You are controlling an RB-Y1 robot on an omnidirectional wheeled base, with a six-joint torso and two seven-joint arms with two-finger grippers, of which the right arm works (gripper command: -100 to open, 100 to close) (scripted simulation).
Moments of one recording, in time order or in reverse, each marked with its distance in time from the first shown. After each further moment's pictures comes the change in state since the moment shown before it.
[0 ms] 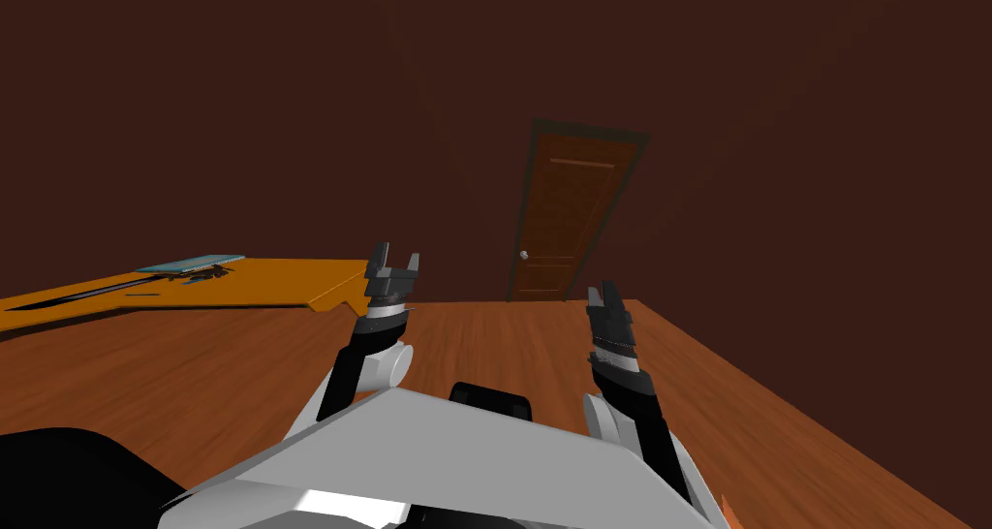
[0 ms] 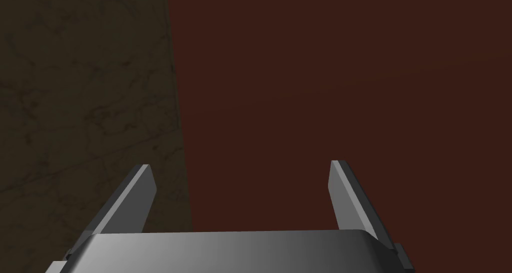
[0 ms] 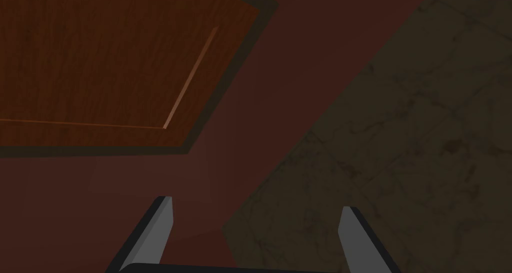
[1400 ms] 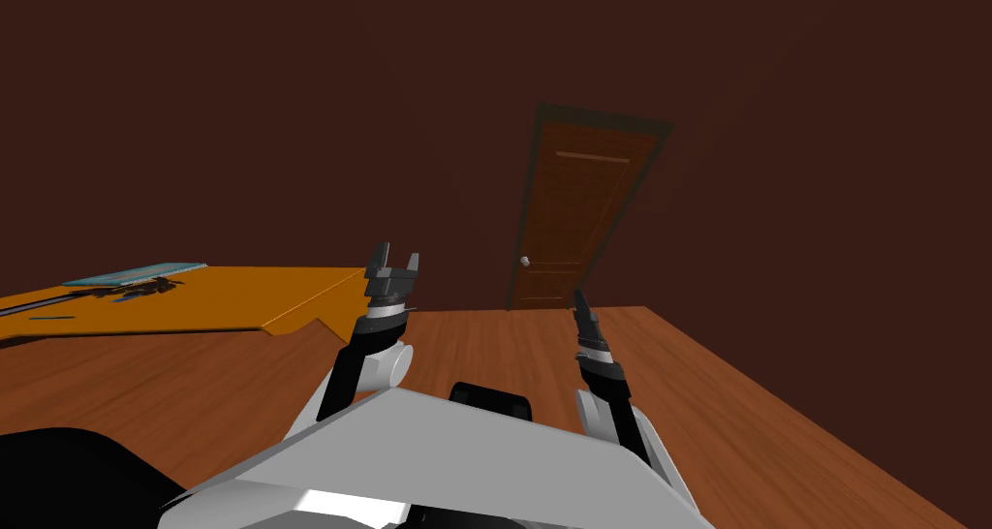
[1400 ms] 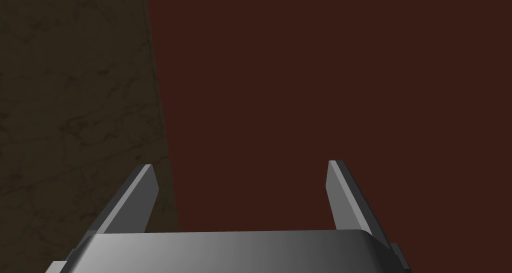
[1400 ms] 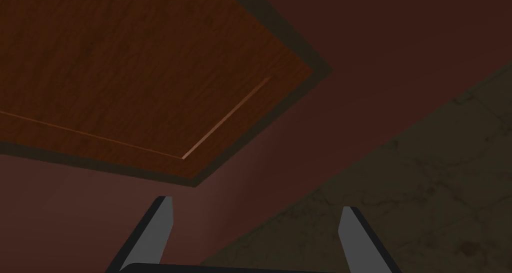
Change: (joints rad) arm -0.100 -0.040 -0.032 0.278 0.068 -0.074 0.168
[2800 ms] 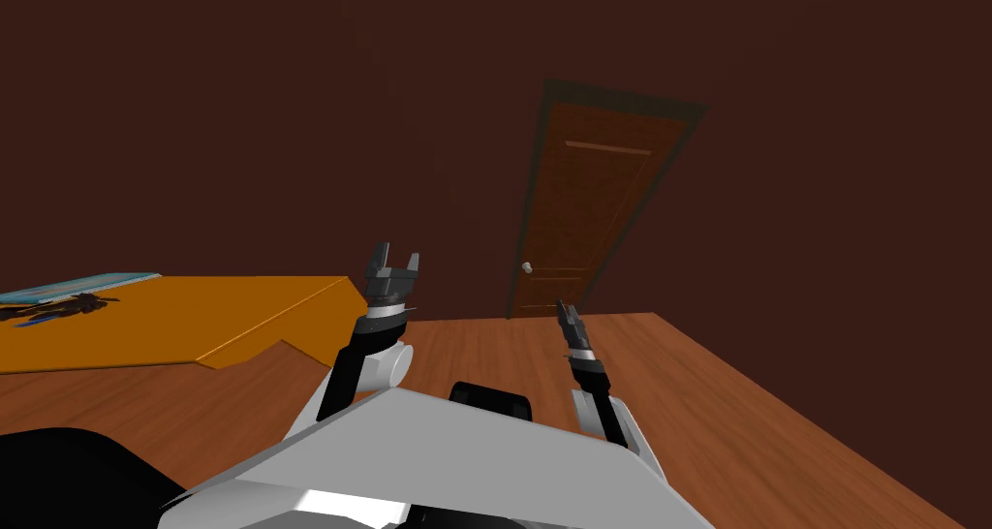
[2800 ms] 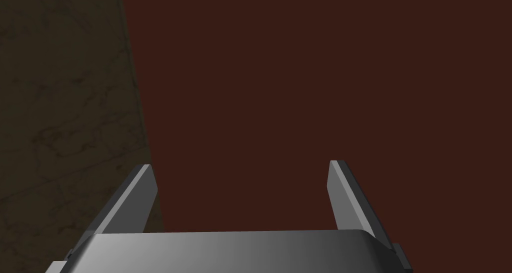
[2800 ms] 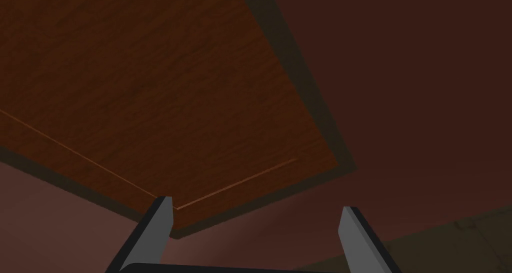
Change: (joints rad) arm -0.135 -0.036 -0.039 0.360 0.092 -0.092 0.225
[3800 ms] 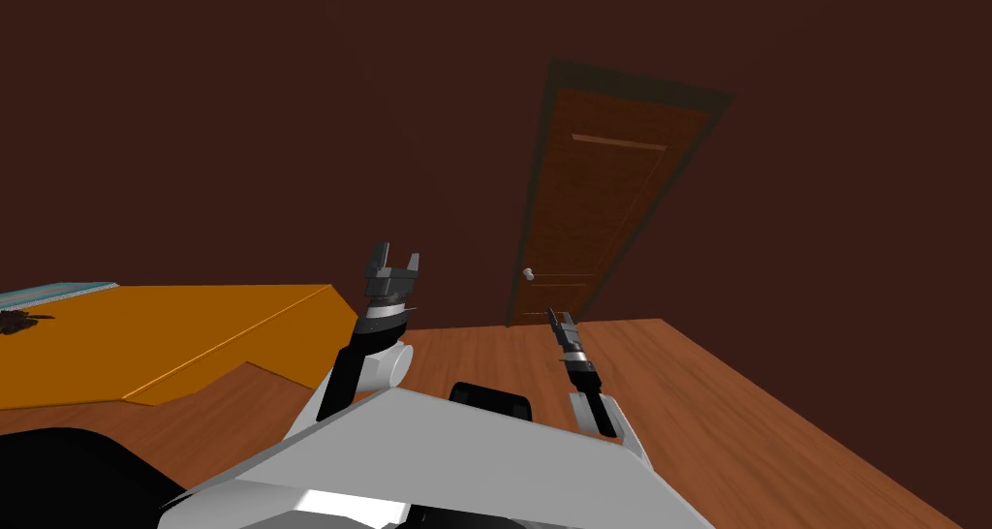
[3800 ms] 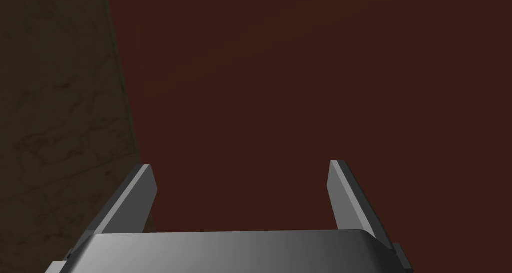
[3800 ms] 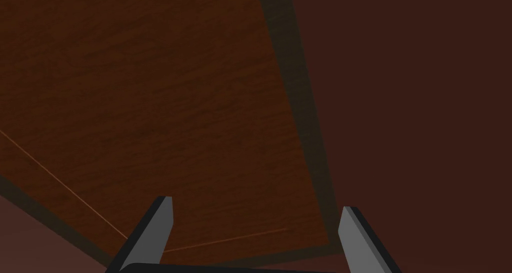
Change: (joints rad) arm -0.115 -0.023 -0.033 0.301 0.076 -0.075 0.187
